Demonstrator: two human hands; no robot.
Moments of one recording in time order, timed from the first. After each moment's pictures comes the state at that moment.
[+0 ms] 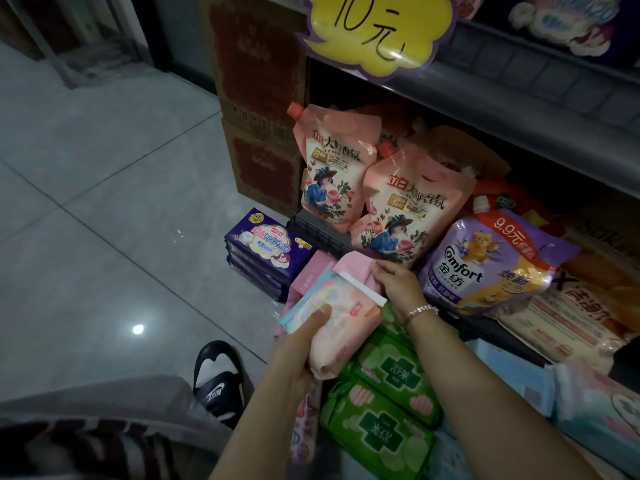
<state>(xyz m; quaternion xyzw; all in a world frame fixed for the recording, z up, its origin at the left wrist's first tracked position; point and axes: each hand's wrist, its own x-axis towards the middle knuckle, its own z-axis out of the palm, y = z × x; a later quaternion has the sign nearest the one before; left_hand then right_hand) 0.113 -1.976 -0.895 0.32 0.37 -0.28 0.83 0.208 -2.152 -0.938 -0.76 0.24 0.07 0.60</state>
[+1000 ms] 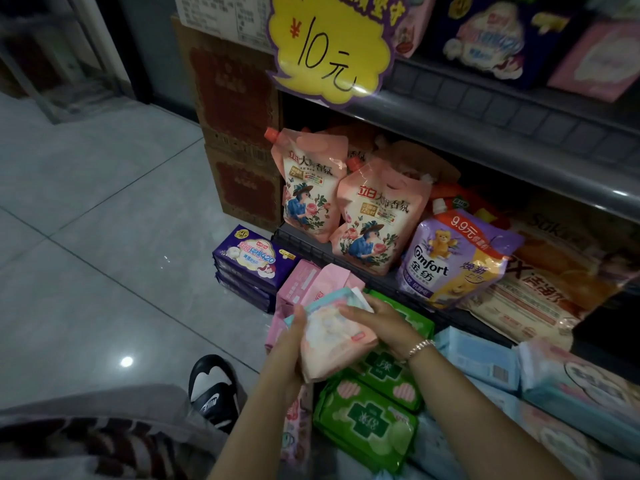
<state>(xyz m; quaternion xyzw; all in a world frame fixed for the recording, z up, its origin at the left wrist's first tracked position) 0.102 -1.982 -0.901 0.38 0.31 -0.27 0.83 0.135 -2.154 -0.907 -0.69 0.20 0.24 0.65</state>
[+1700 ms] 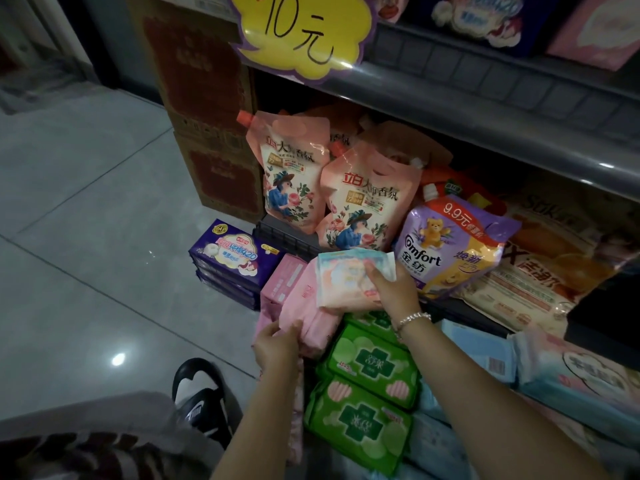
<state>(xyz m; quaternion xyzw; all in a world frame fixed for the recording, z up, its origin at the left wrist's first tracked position) 0.134 -2.001 -0.970 0.62 0.45 -0.16 0.63 0.177 -2.189 -0.944 -0.74 0.28 -0.02 0.61</state>
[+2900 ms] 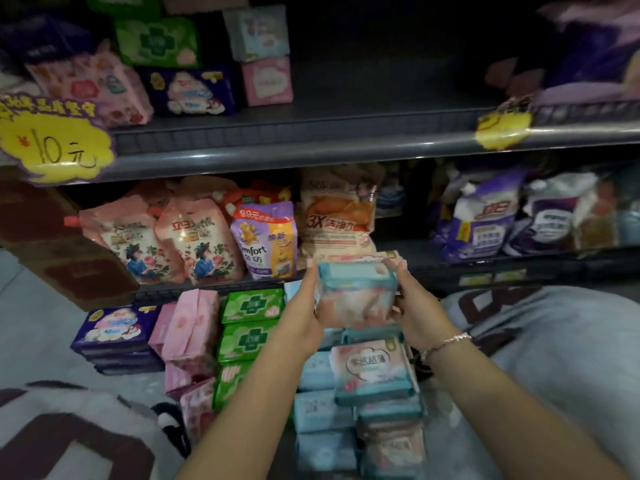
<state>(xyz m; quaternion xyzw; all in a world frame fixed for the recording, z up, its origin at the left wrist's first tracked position) -0.029 -2.190 -0.782 0.56 0.00 -0.44 0.70 -0.125 -2.322 -0.796 -0.42 0.39 -0.14 0.81</state>
